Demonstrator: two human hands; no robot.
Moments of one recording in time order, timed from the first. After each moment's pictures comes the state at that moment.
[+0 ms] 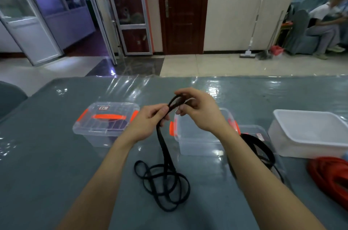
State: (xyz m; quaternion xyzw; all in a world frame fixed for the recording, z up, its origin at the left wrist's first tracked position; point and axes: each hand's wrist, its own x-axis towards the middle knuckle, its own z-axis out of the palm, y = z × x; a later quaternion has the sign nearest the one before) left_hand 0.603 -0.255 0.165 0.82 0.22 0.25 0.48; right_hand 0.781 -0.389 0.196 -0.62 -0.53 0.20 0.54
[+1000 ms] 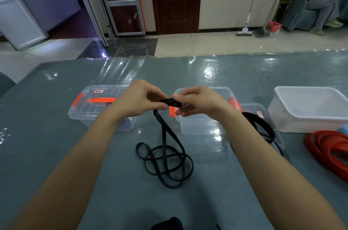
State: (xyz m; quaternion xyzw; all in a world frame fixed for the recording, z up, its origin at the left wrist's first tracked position) left_hand 0.583 -0.226 0.188 0.90 0.19 0.12 0.36; right_hand 0.775 -0.386 0.176 -0.66 -0.35 0.47 0.48
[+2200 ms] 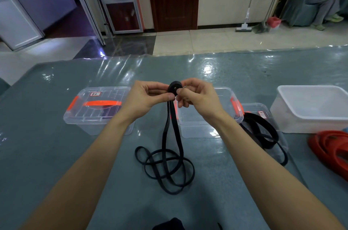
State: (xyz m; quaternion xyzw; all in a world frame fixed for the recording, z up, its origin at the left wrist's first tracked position) left_hand 0.615 -0.213 0.154 0.76 0.15 0.25 0.58; right_hand 0.783 -0.360 0.144 -0.53 -0.40 0.35 0.67
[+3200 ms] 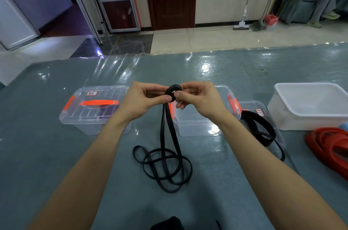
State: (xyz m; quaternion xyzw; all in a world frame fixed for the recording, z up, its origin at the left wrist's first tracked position) left_hand 0.615 -0.211 0.146 0.77 0.14 0.23 0.57; right_hand 0.792 -0.371 0.142 -0.57 -0.44 0.32 0.62
